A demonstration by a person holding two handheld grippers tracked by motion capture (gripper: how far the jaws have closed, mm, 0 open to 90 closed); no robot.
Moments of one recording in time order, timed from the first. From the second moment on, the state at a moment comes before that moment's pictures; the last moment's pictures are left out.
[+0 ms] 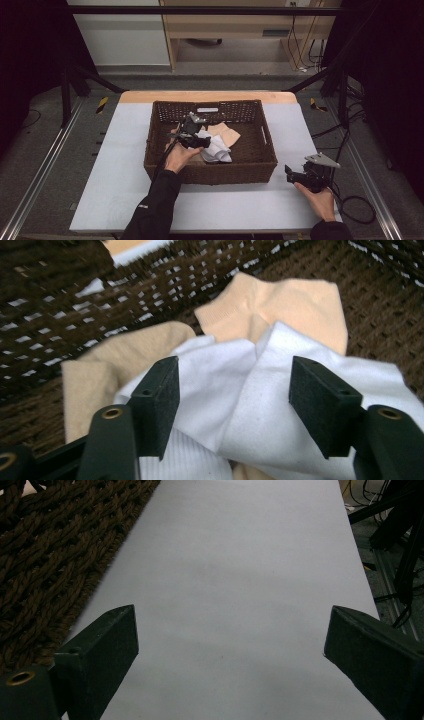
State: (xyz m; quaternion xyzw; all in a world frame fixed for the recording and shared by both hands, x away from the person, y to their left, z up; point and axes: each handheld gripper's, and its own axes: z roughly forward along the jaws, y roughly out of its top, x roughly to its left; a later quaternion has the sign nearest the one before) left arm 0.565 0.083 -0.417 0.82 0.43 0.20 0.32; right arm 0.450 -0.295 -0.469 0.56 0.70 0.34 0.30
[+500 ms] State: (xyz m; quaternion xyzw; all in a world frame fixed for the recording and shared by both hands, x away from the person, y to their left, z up) left arm 0.568 0.079 -0.420 0.85 0.43 0.13 0.27; right arm 0.450 -0.295 -0.469 0.56 0.70 0.34 0.30
